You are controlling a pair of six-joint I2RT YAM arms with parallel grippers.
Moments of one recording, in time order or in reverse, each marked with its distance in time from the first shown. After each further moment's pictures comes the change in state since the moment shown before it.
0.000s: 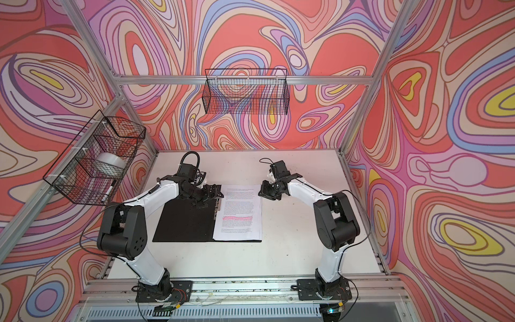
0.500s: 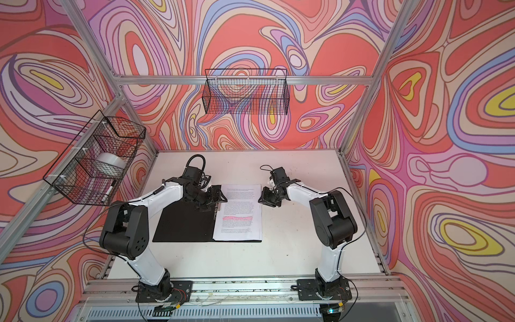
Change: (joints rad) left arm -0.048 0.016 -0.024 0.008 -0.001 0.000; right arm 0.000 0.051 -0.086 0.090 -0.057 0.039
